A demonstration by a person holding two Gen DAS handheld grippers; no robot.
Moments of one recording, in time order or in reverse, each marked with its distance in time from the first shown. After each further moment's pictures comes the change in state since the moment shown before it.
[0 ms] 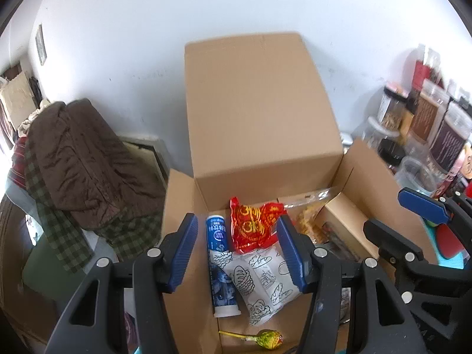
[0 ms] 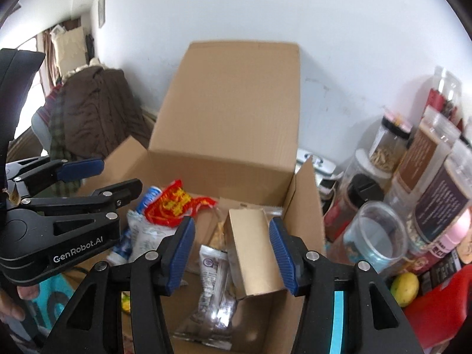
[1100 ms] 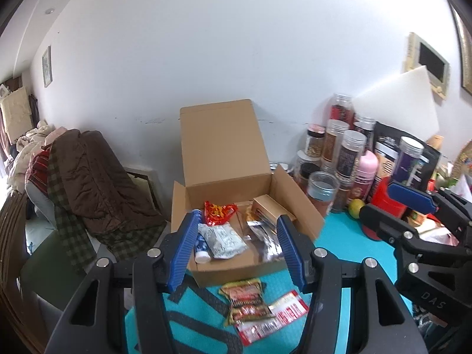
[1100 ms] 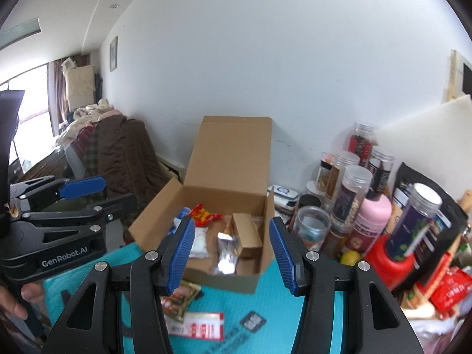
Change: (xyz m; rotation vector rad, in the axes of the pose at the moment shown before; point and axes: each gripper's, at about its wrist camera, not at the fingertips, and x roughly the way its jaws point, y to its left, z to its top) left arm -0.212 -0.014 -0.063 0.009 -0.201 -0.126; right arm -0.210 0.020 -0.046 0.021 -0.219 -0.036
